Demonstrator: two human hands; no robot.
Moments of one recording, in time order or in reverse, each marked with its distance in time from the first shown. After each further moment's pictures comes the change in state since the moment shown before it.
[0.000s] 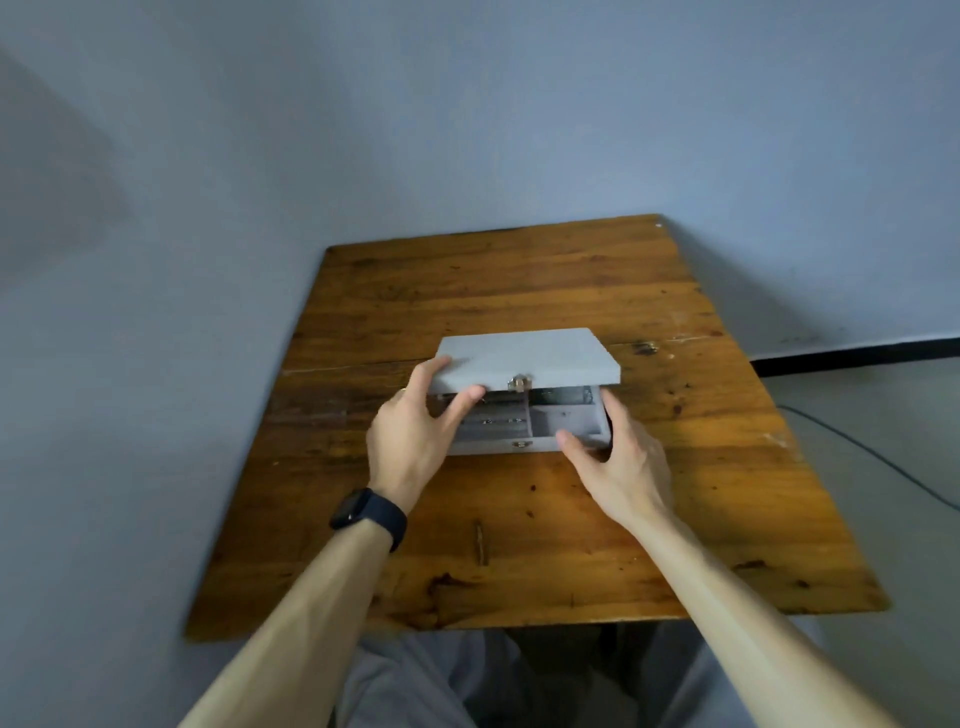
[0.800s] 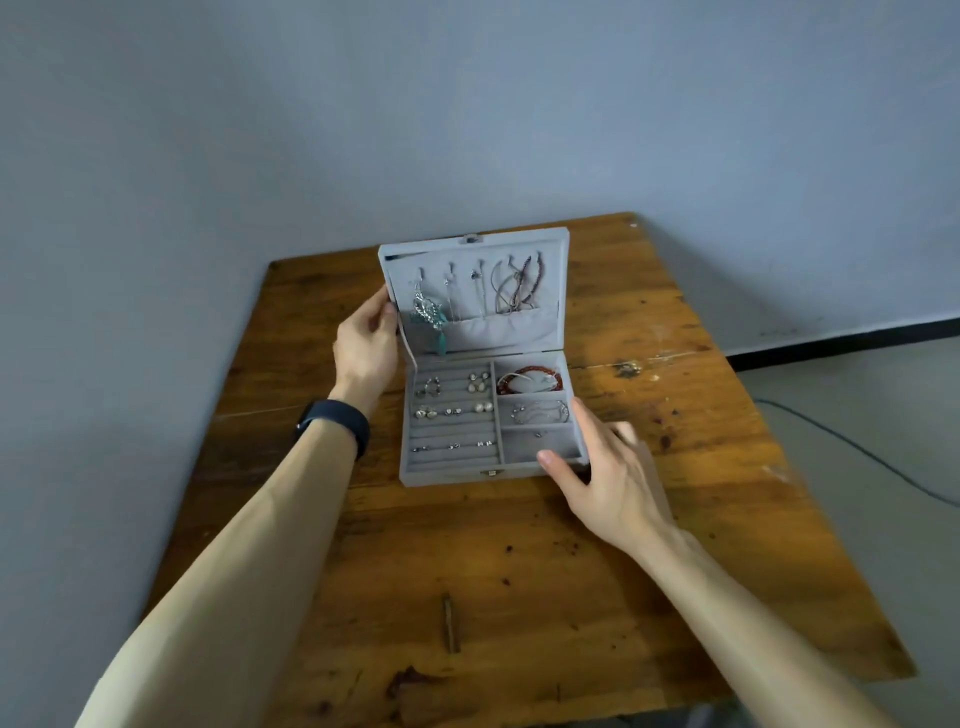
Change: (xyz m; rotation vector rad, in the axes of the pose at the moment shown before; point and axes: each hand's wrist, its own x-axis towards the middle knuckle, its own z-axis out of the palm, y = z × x) left_hand 0.161 -0.005 0.037 -0.479 -0.001 -0.195; right_hand 0.048 0.024 0.005 -0.221 -0.039 -0.227
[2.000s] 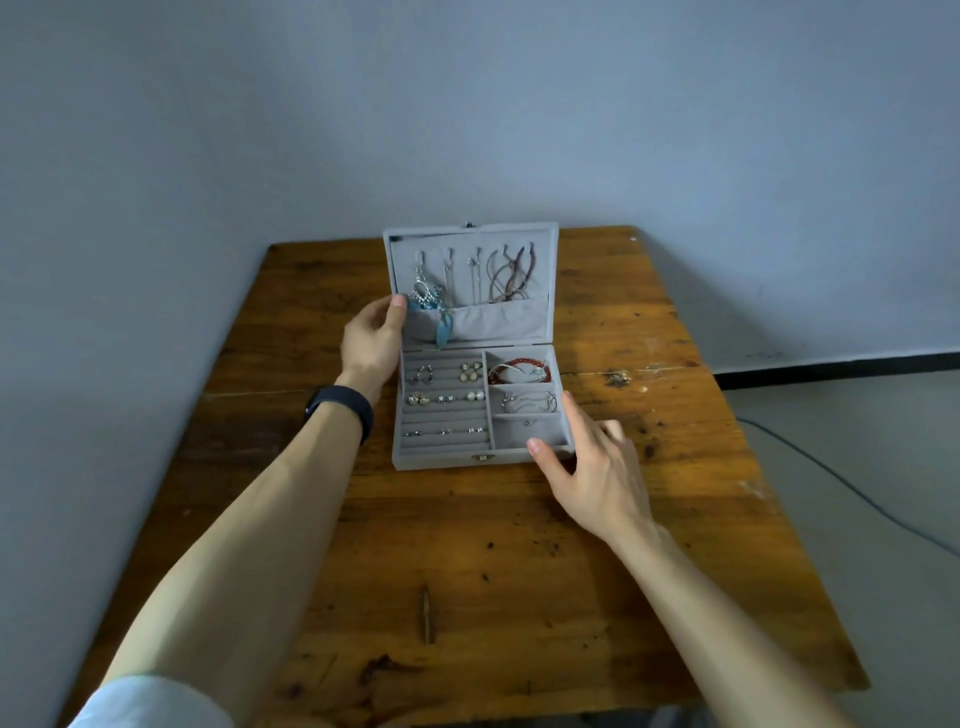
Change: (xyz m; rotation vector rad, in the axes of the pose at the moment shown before) left_hand 0.002 -0.009 0.014 -0.071 -0.017 -0.154; right_hand 0.011 -0.001 -0.004 -0.050 -0.015 0.009
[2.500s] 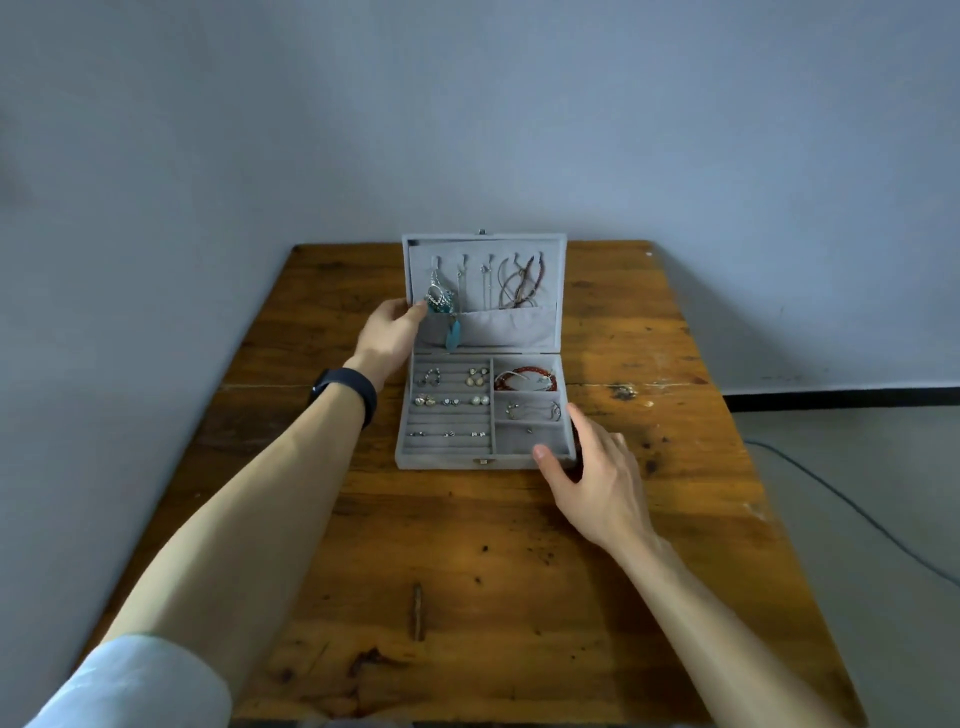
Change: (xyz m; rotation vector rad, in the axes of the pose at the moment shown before) left_hand -0.003 0.024 -0.001 0.128 -0.085 -0.069; right_hand -0.002 0.003 -0.008 0.157 -0.048 0.071
